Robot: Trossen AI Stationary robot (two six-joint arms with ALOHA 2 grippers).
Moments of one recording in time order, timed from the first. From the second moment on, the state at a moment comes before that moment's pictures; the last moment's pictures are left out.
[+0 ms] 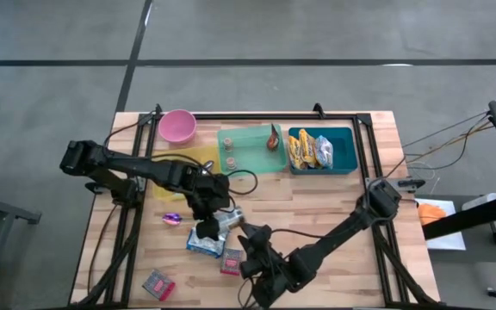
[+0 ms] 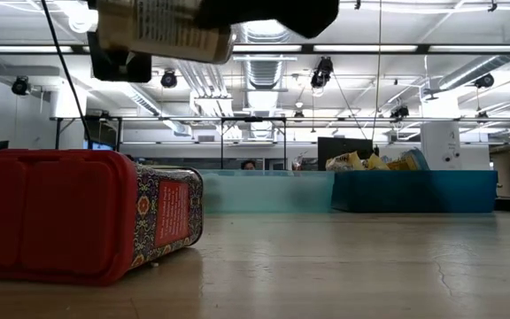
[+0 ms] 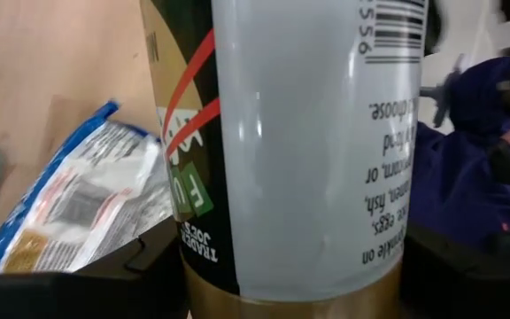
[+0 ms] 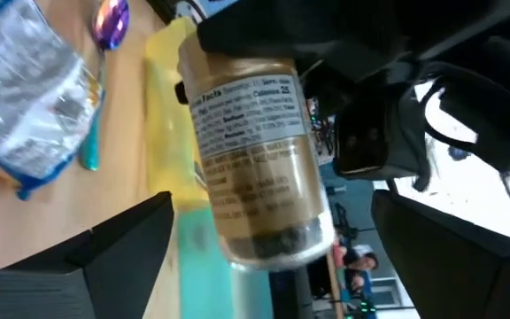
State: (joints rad) left arm -0.14 1.50 1.16 -0.74 0.56 -0.63; right arm 0.61 2.19 1.76 -0.41 1.30 -0.42
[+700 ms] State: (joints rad) left arm -0.14 1.50 1.16 -0.68 0.60 -0.63; right arm 0.54 2.19 1.76 -0.40 1.31 -0.61
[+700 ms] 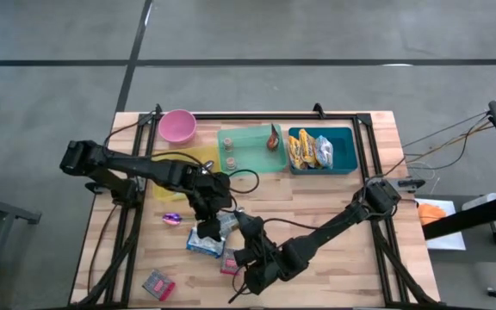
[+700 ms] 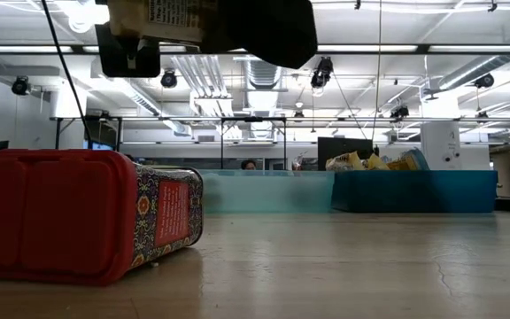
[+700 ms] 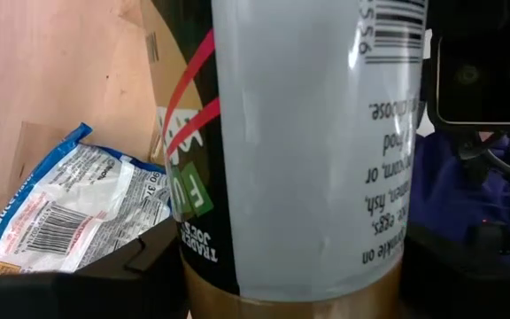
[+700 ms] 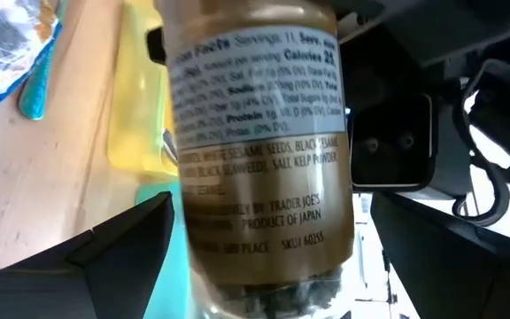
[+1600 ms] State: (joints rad) left arm -0.13 1.50 1.16 -0.65 0.61 -0.63; right arm 0.54 2.19 1.76 -0.36 1.31 -0.63
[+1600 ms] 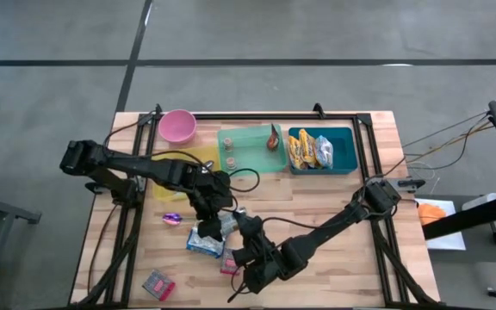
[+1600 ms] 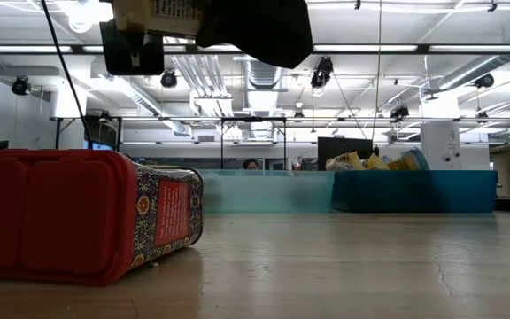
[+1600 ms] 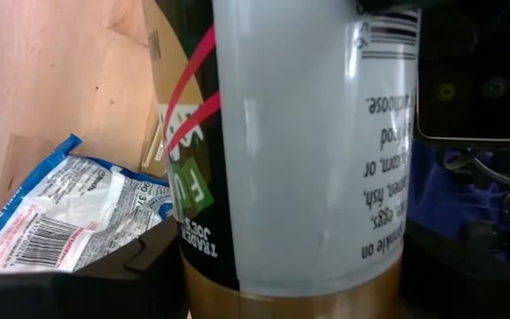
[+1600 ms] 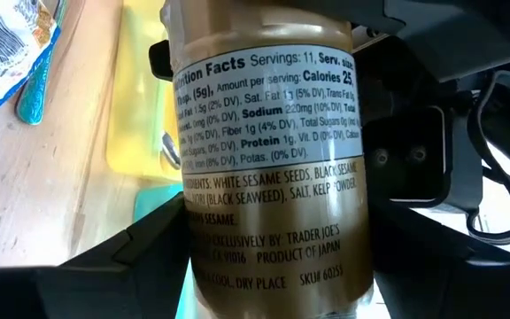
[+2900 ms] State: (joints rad) left arm -0.35 1.29 1.10 -1.12 -0.18 -0.56; right arm 0.55 2.18 1.76 -0.62 1.16 0.30
